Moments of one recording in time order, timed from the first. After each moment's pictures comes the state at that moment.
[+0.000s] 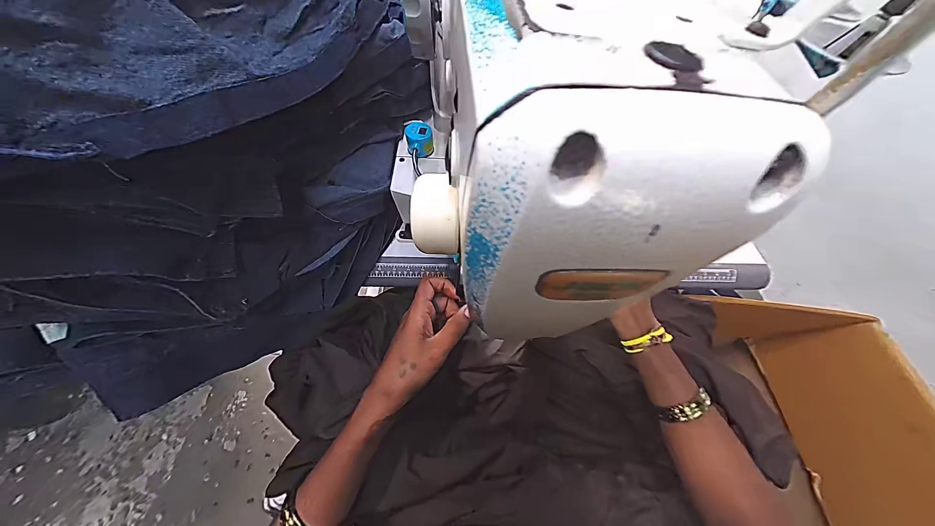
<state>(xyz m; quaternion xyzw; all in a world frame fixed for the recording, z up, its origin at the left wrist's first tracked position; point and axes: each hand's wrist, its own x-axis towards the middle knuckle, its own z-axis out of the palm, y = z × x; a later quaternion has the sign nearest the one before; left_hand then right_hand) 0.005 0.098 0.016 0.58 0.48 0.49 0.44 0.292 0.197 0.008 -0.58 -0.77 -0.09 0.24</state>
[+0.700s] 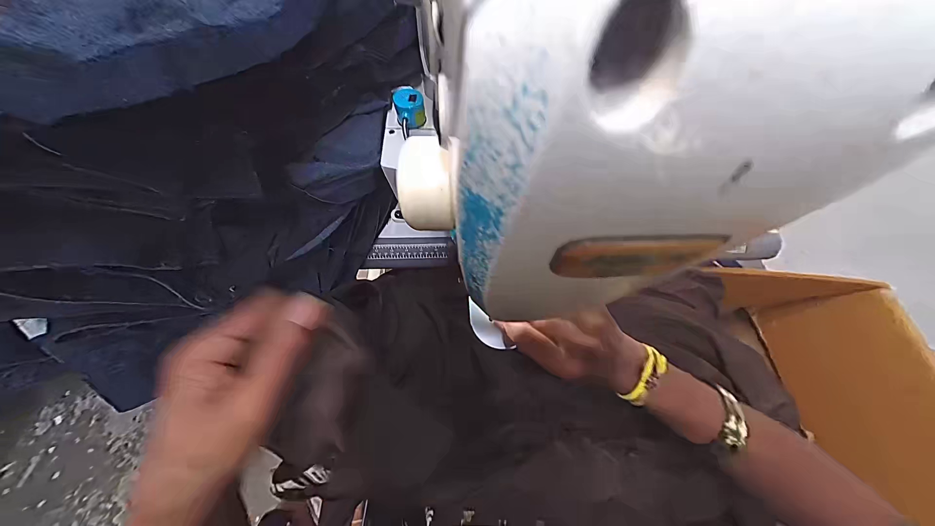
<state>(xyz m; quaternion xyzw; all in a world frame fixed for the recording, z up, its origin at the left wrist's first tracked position) -0.092 0.035 0.077 0.63 0.57 0.48 0.22 0.225 0.122 0.040 -0.21 -0.89 -0.12 0.38</state>
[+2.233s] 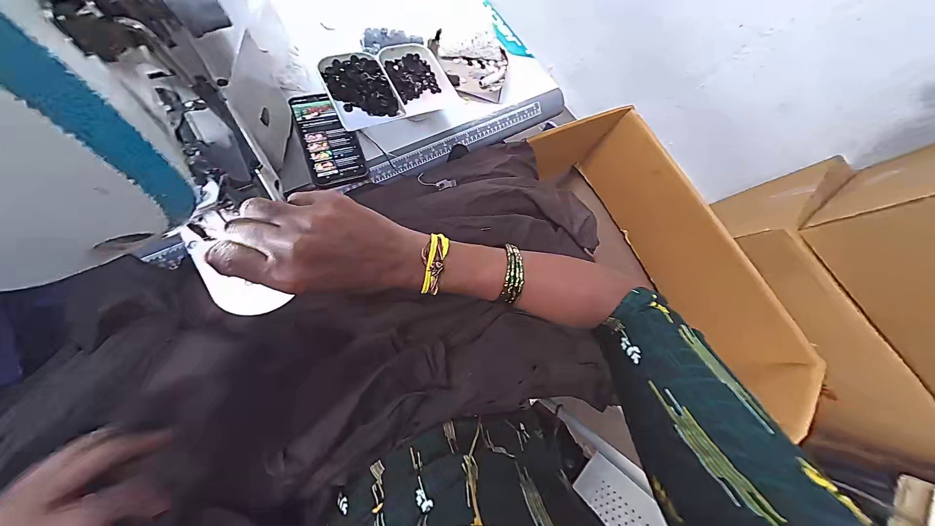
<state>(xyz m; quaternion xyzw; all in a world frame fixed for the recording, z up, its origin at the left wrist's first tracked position) -0.106 -0.020 -0.004 0.84 0.46 0.24 0.16 0.200 0.118 0.033 -0.28 -0.89 -0.15 0.33</state>
